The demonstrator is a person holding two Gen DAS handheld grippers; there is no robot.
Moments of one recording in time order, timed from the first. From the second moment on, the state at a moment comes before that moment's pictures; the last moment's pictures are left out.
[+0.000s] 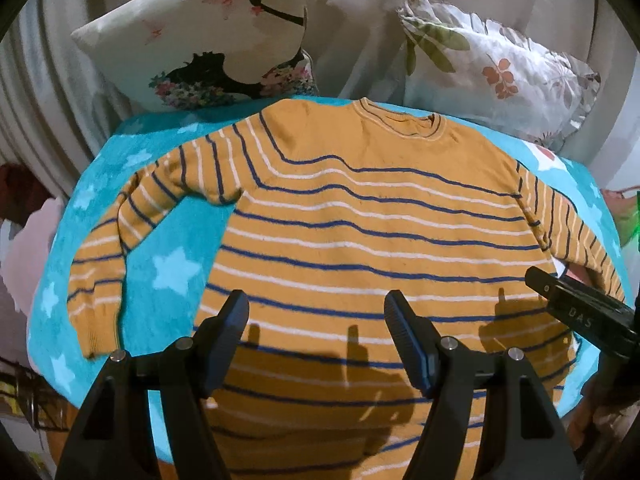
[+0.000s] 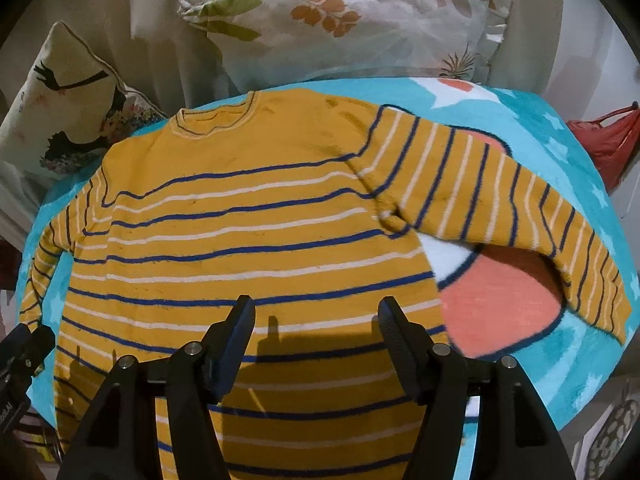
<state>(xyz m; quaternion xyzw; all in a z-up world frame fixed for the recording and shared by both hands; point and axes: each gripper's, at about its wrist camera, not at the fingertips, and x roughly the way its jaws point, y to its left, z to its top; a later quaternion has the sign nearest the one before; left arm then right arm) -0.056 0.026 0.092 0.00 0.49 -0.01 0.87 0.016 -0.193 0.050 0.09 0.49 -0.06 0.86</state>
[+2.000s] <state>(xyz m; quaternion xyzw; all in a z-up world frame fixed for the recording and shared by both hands) -0.043 0.018 0.067 -0.02 0.54 -0.03 0.84 -0.090 -0.414 0.016 0.38 0.42 -0.26 0.78</state>
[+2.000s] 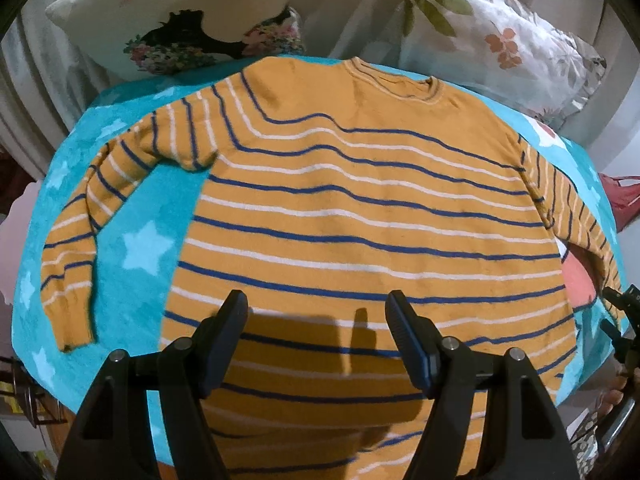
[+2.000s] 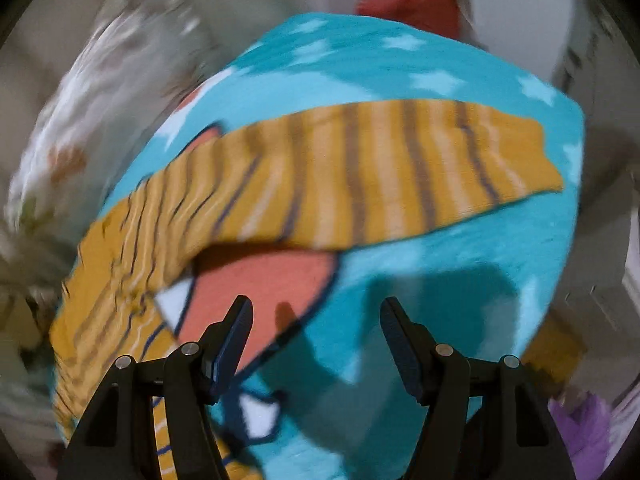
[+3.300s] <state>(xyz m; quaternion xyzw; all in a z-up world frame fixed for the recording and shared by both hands) -0.088 -0.022 0.073 -0.08 0.53 0.03 0.84 -0.049 -0.583 0.115 0.37 0.31 -0.18 0.86</state>
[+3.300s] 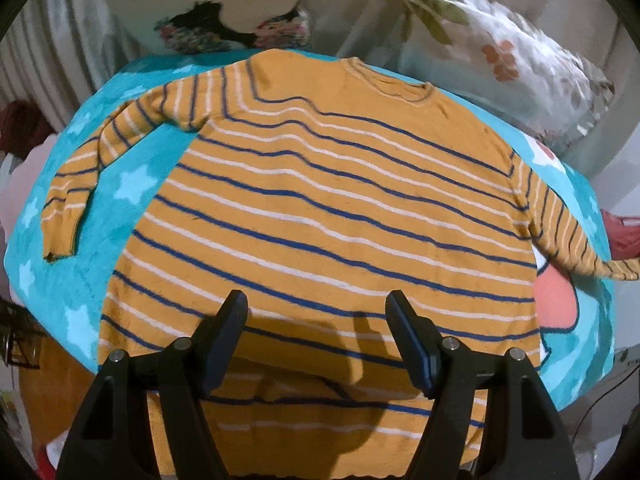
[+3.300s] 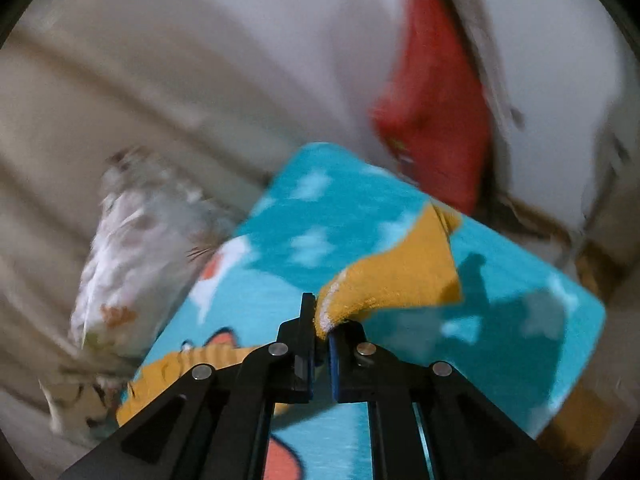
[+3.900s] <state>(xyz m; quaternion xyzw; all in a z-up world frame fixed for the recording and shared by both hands) -0.102 0.129 0.062 -0.16 0.53 0.11 0.83 0.135 -0.218 0.120 0.17 0.43 0.11 0.88</state>
